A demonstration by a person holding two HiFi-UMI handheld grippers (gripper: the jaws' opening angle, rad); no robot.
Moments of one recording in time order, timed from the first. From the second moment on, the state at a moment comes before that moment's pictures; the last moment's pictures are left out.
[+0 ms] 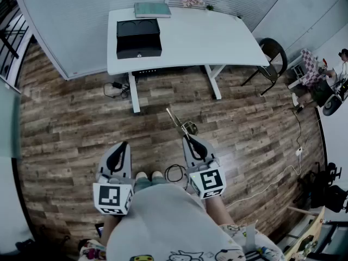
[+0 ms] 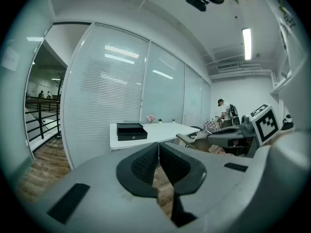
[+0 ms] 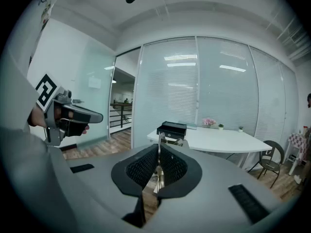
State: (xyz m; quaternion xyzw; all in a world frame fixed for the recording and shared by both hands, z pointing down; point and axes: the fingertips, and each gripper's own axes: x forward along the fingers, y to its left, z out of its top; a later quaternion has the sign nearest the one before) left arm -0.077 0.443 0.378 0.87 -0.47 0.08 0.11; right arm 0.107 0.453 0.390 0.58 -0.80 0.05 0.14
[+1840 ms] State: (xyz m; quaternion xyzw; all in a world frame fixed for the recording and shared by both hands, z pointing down) left arm -0.086 0.196 0.381 0.86 -0.48 0.09 0.10; right arm 0.116 0.202 0.375 0.58 -0.81 0.05 0.08
